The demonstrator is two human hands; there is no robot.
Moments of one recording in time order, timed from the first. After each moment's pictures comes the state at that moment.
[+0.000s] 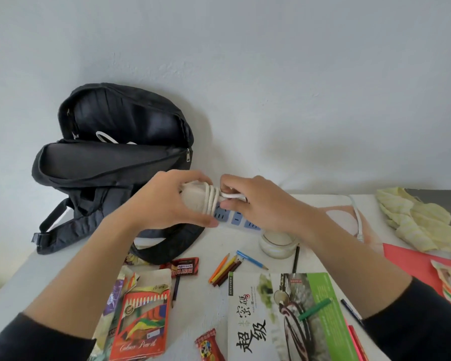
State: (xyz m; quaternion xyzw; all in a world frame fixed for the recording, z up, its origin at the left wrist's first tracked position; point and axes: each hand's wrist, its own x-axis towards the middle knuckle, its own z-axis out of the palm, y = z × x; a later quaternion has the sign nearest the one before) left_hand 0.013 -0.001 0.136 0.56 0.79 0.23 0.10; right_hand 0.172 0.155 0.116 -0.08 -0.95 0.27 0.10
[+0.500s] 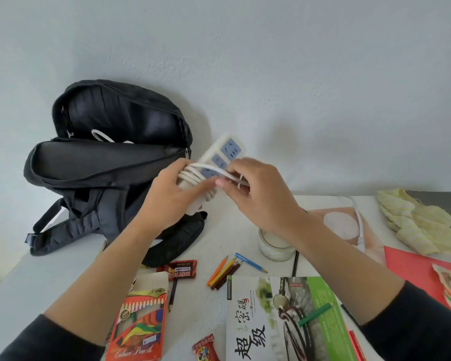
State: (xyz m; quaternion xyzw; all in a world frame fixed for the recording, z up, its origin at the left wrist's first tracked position) left_hand 0.016 0.020 0.107 0.43 0.73 0.52 0.12; right_hand 0.157 0.163 0.101 -0.09 -0.91 0.22 0.35
